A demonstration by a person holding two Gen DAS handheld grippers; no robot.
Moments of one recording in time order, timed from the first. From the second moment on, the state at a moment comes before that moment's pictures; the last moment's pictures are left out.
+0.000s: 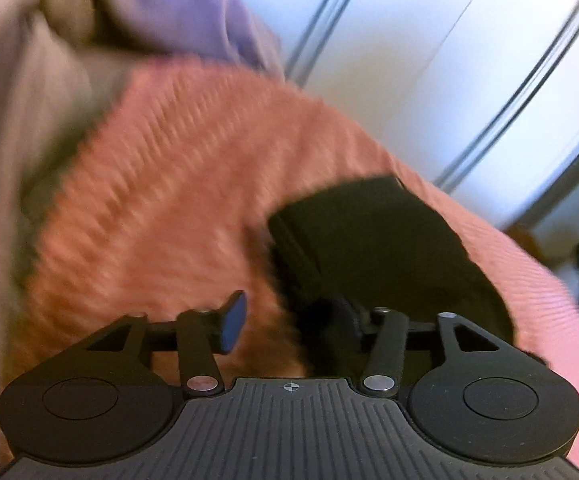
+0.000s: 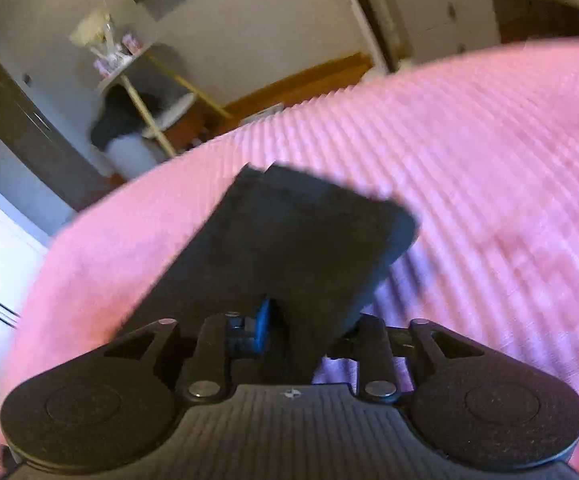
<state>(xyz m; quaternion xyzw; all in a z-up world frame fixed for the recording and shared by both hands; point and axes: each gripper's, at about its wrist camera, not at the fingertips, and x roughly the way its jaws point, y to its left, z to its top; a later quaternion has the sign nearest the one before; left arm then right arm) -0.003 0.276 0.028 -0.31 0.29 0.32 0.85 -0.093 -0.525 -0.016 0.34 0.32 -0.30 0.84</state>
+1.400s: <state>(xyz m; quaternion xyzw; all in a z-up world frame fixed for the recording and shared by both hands) 0.045 0.031 0.000 -0.15 0.34 0.04 0.93 0.082 -0.423 -0.009 0.18 0.52 -0.25 0.80</state>
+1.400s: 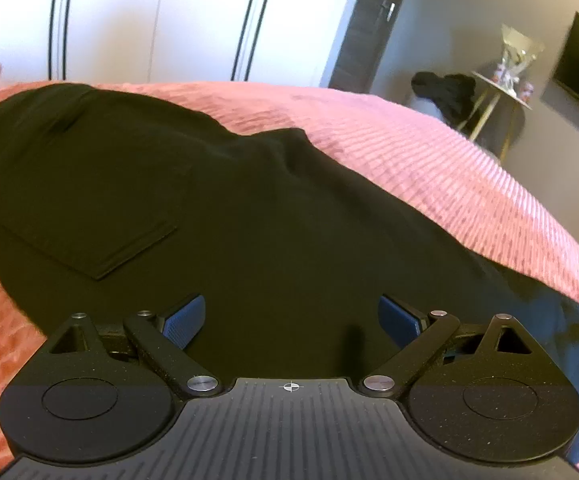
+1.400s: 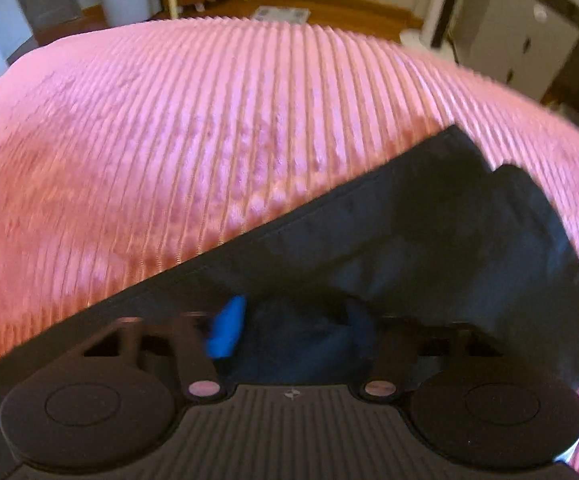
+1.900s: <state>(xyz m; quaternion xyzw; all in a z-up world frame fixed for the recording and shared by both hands) 0.039 0.039 0.002 -0.18 0.32 0.04 0.93 0.067 -0.439 0.024 0.24 0.46 -0.18 0.84</state>
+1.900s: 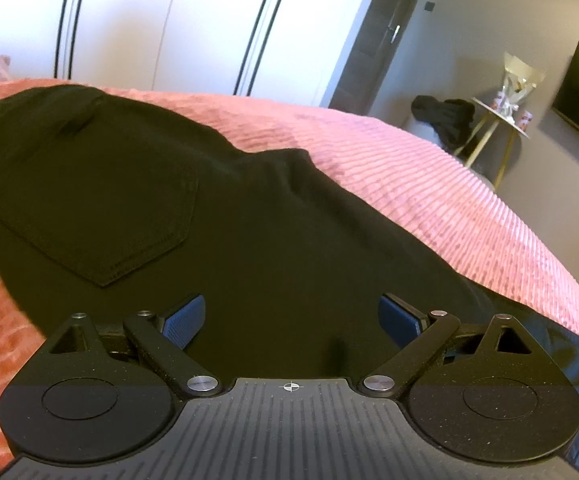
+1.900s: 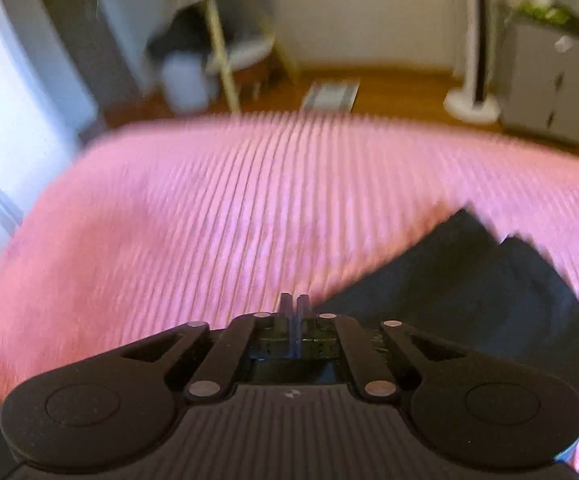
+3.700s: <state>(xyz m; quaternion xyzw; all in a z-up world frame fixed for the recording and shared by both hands) 0.048 0.025 -0.003 -0.13 0.35 0.01 0.93 -0.127 -0.543 -0.029 0.44 0.28 -0.25 0.82</state>
